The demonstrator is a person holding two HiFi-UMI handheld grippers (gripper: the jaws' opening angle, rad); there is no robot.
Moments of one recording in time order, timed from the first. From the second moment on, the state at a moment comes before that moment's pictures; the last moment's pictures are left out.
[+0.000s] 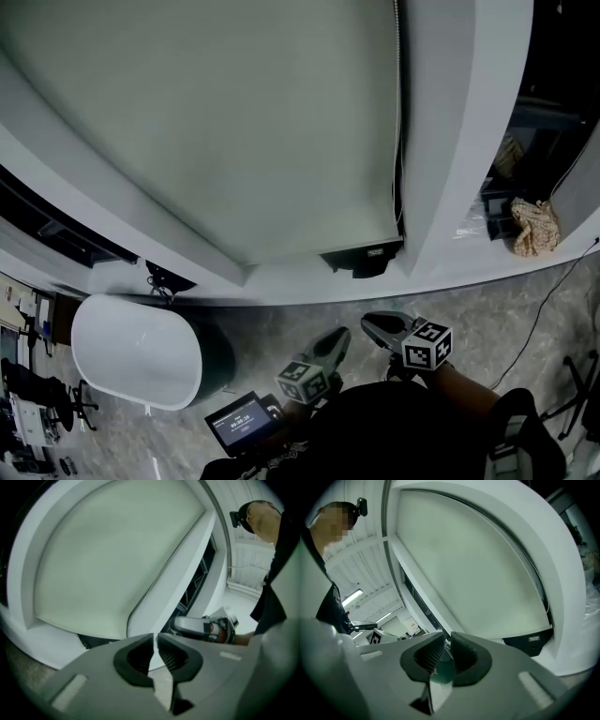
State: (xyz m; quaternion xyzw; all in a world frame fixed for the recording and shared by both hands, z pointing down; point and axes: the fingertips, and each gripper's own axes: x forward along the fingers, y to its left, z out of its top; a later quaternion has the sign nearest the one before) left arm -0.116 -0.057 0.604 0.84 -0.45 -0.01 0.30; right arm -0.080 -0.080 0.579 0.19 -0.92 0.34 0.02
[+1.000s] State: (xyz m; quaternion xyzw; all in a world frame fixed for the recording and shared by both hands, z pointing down) left arm -0.140 0.124 0.575 0.88 -0.39 -0.02 0.28; right arm -0.082 0.120 0.549 0.30 -0.91 0.30 0.00
